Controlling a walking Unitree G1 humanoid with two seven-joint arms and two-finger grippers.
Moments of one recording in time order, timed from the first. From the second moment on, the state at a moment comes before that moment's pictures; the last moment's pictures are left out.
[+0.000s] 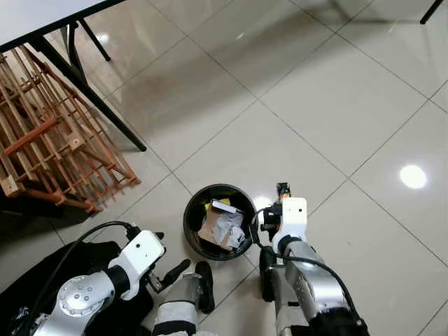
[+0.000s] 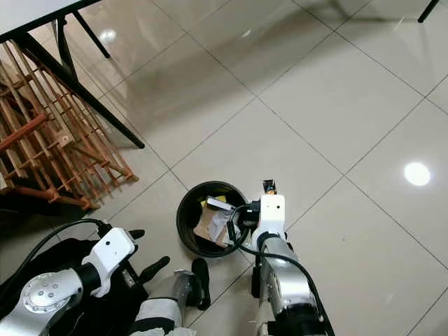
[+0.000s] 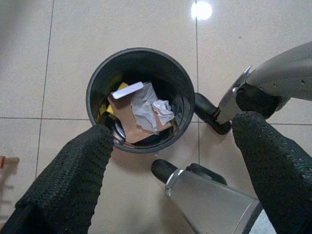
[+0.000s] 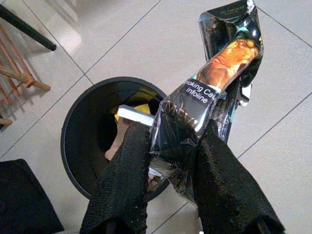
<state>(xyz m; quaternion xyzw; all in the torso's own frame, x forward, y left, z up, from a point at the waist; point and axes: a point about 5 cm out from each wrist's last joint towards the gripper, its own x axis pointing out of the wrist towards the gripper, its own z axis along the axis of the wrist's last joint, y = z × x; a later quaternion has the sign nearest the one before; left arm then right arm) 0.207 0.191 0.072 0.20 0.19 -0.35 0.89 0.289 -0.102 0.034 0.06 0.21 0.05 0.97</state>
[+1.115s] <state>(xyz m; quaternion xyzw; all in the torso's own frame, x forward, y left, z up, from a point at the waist) 0.176 0.203 0.079 0.21 0.21 -0.34 0.89 0.314 -0.066 0.028 0.07 0.24 0.11 0.96</state>
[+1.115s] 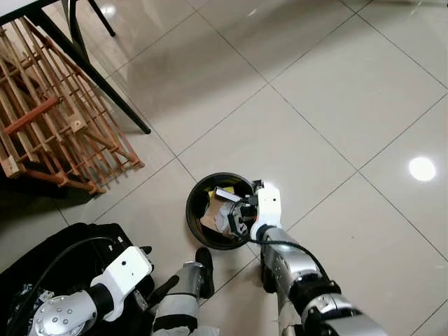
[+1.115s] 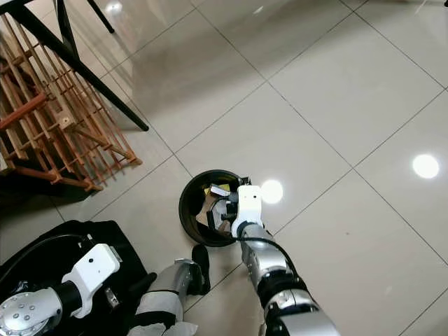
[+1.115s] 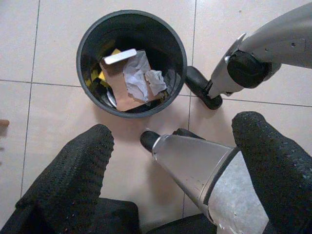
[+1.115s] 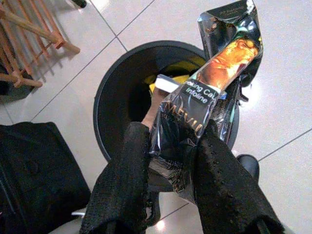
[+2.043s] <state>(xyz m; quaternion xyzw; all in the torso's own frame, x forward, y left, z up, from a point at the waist) 0.171 0.204 0.080 0.21 0.22 -0.34 0.89 0.325 -0.075 0.035 0.06 0.21 0.06 0.97</state>
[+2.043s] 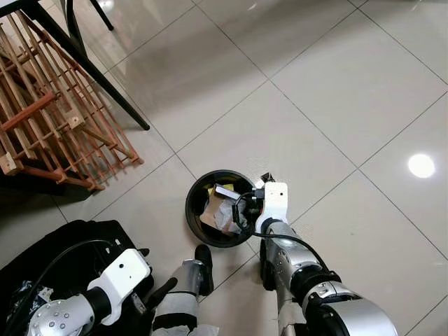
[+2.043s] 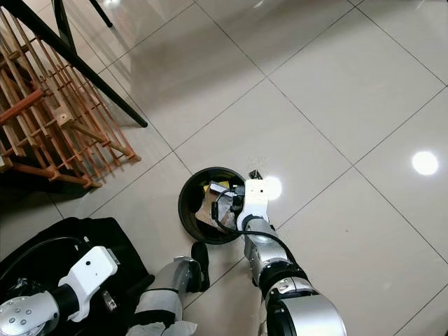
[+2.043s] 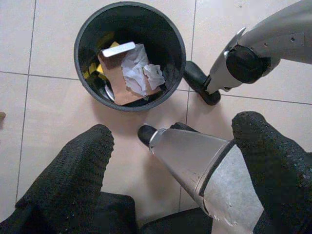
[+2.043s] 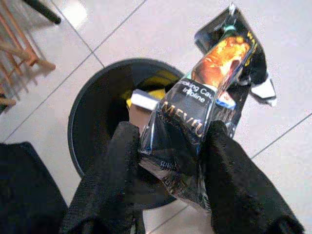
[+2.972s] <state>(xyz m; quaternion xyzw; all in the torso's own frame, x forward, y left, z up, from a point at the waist) 0.167 0.206 0.079 0.21 0.22 -0.33 0.89 0.327 -0.080 0.037 0.06 0.18 0.04 0.98</state>
